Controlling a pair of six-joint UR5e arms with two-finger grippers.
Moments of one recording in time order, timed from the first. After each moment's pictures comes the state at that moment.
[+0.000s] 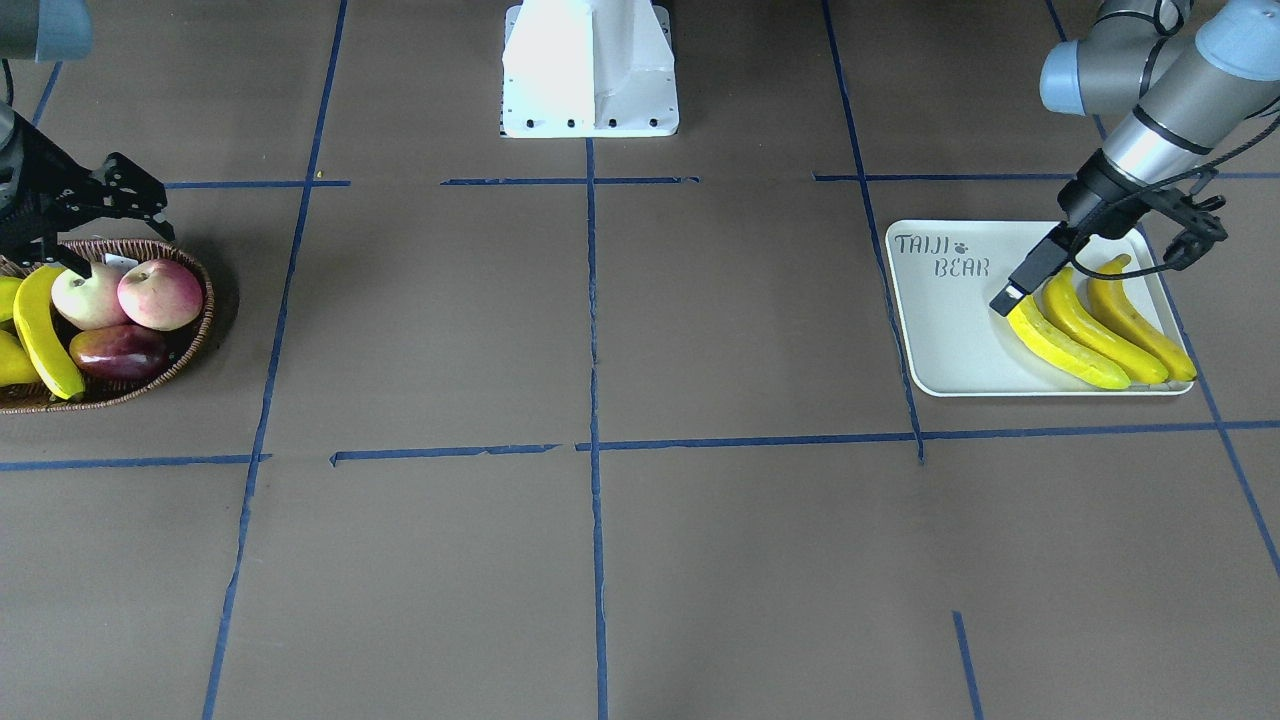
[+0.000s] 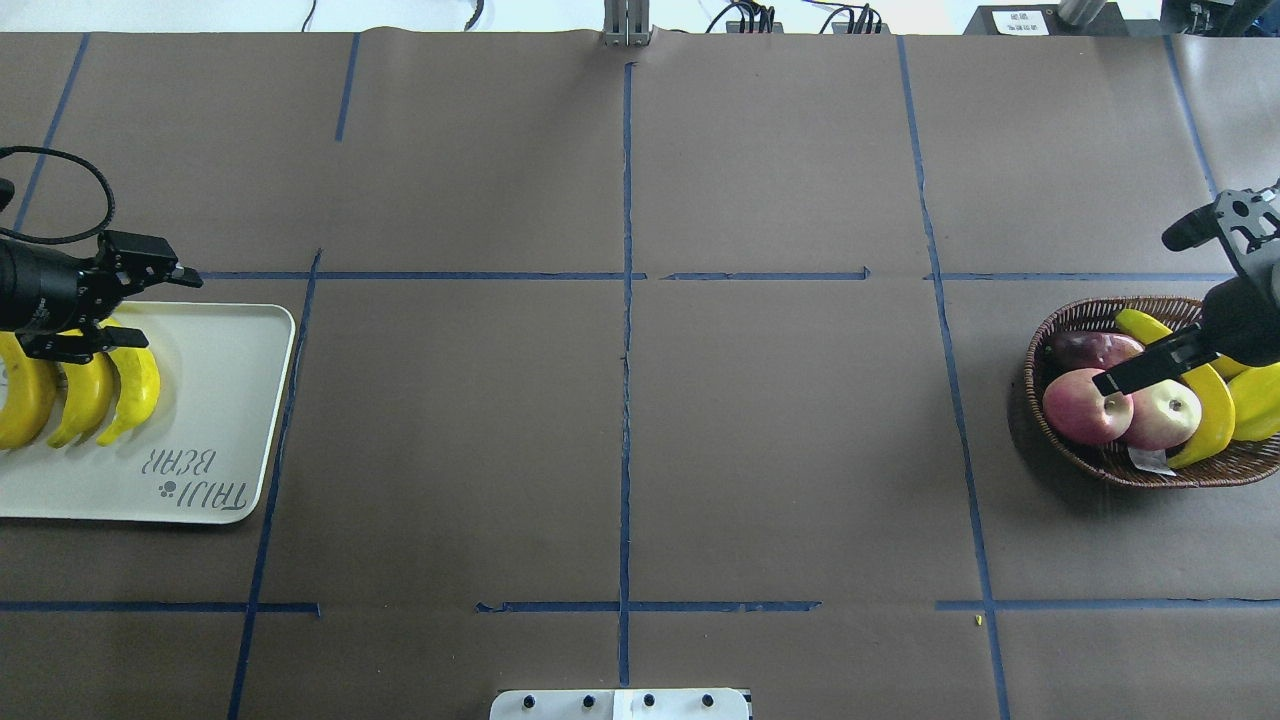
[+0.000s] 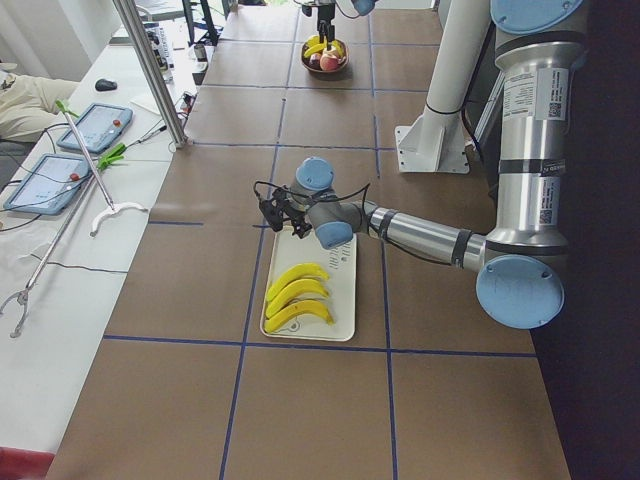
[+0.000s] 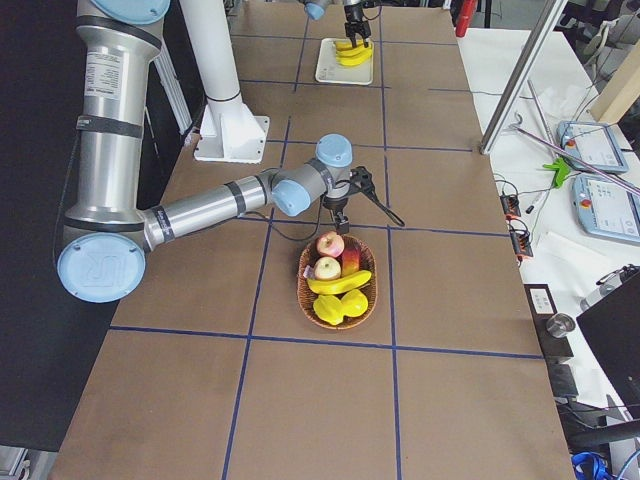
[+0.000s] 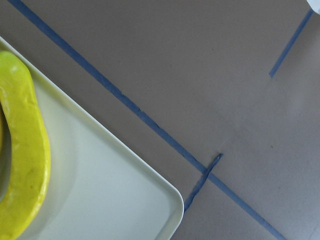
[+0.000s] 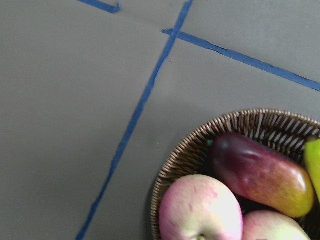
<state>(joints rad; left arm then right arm) -0.92 -1.54 -1.80 -2.42 -2.10 -1.74 1.02 -1.73 2.00 -1.24 2.27 0.34</state>
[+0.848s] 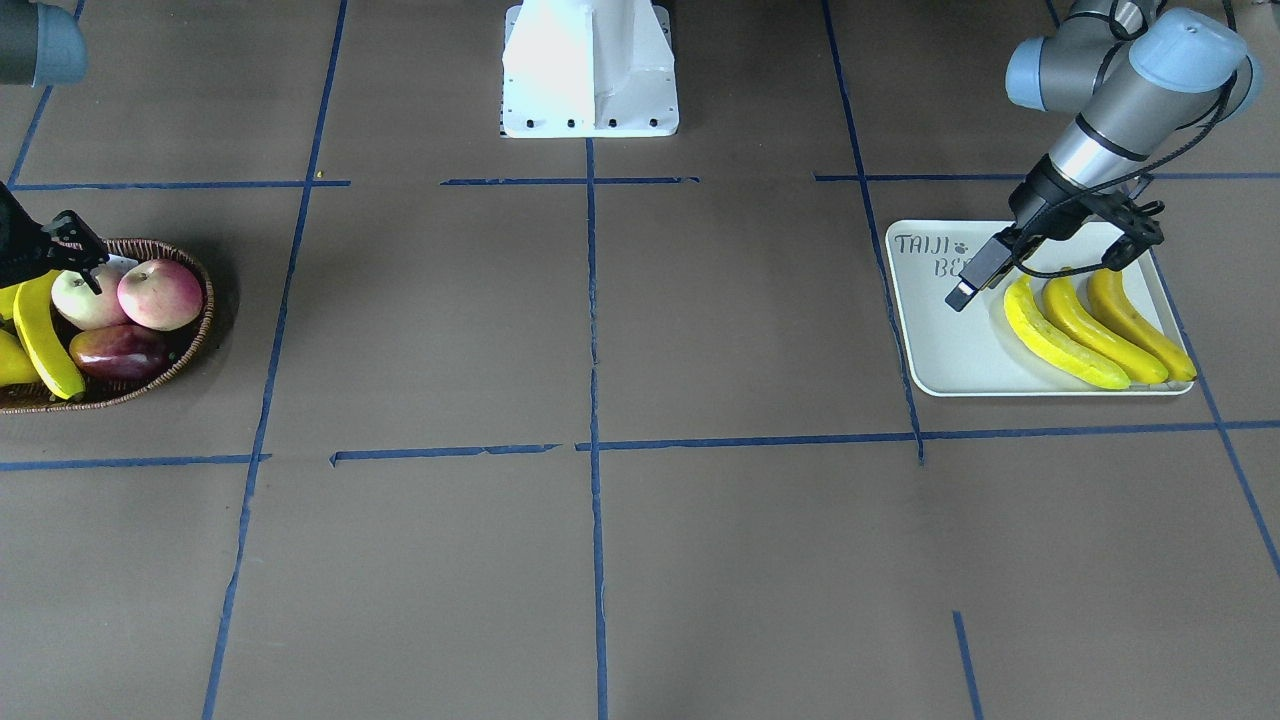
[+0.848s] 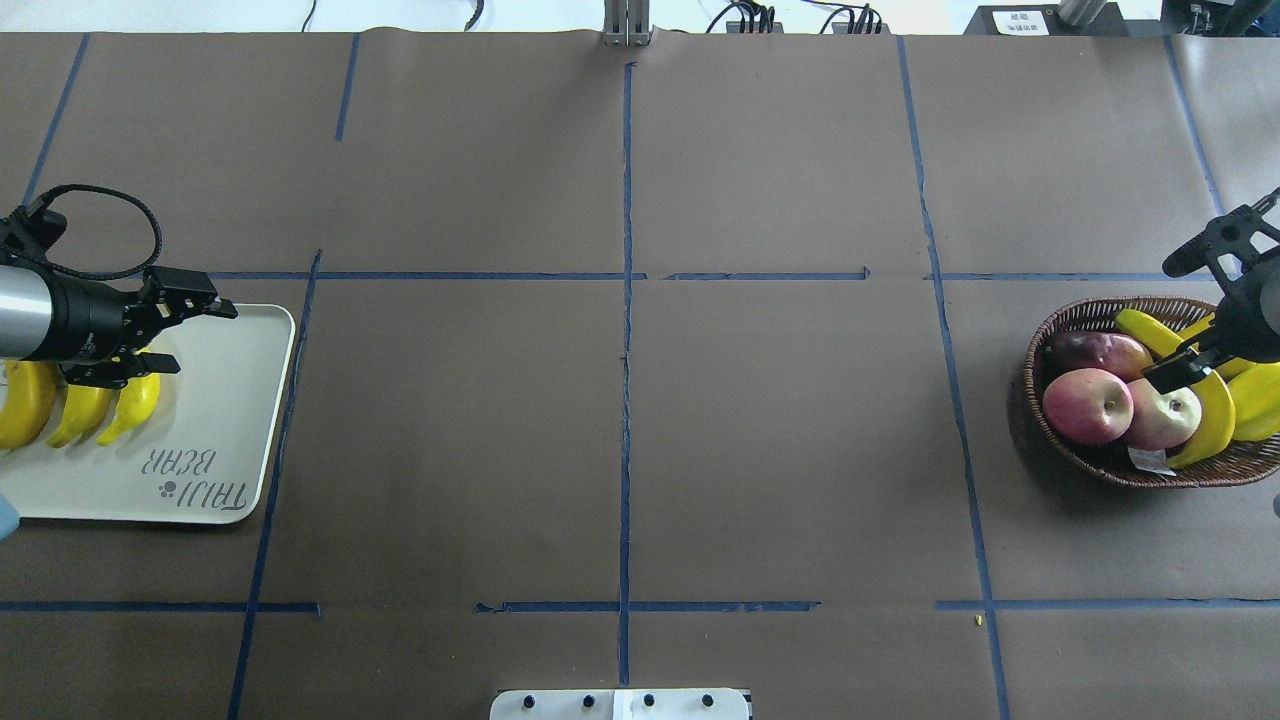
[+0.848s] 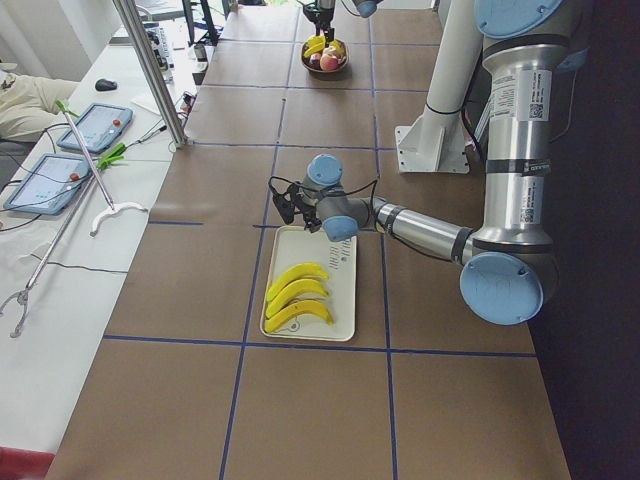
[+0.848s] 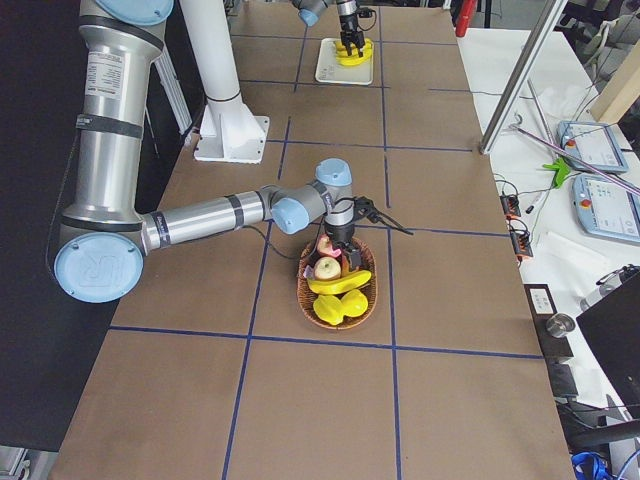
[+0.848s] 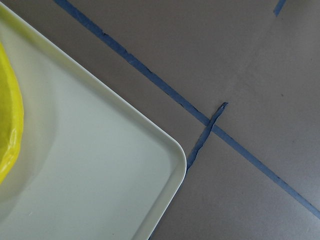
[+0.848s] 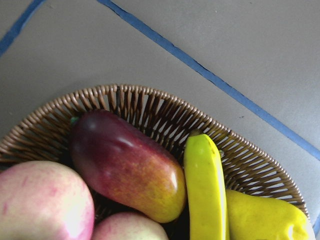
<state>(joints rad) -0.85 -1.54 -1.80 -2.42 -2.04 -1.74 0.97 -1.72 1.89 -1.26 1.94 0.16</state>
